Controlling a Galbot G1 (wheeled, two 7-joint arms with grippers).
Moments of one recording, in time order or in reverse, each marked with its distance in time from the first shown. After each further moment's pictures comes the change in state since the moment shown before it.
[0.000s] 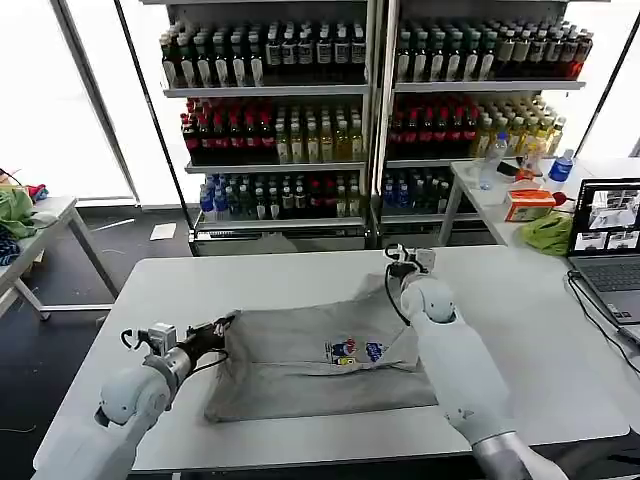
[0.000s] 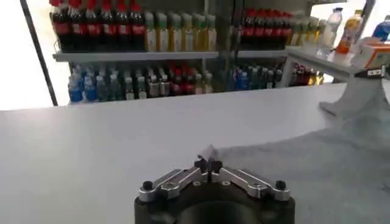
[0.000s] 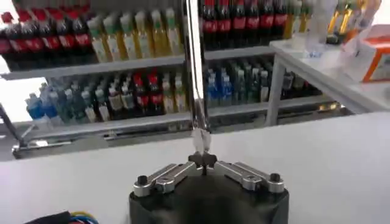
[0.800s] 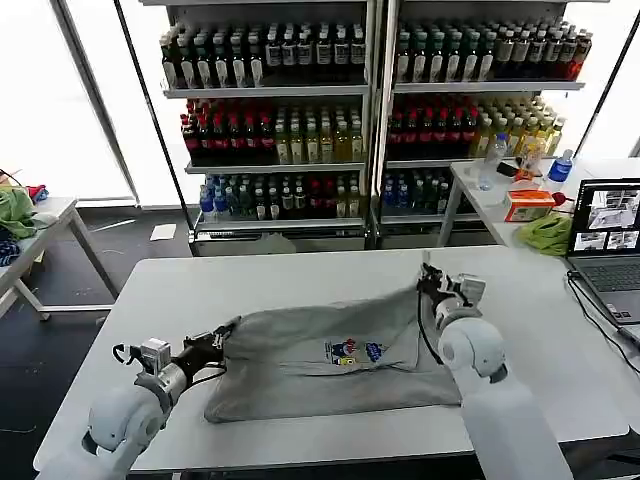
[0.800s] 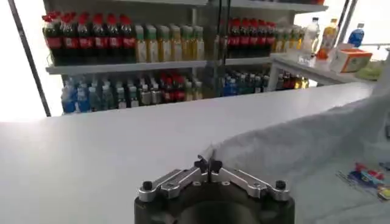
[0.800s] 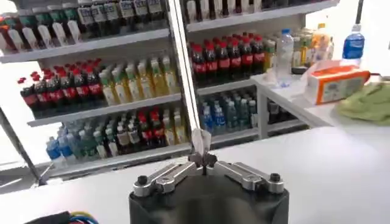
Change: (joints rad) left arm 0.143 0.008 -0.066 -0.142 0.039 -0.013 0.013; right arm -0.374 -0.111 0.117 0.497 0.119 0.000 0.097
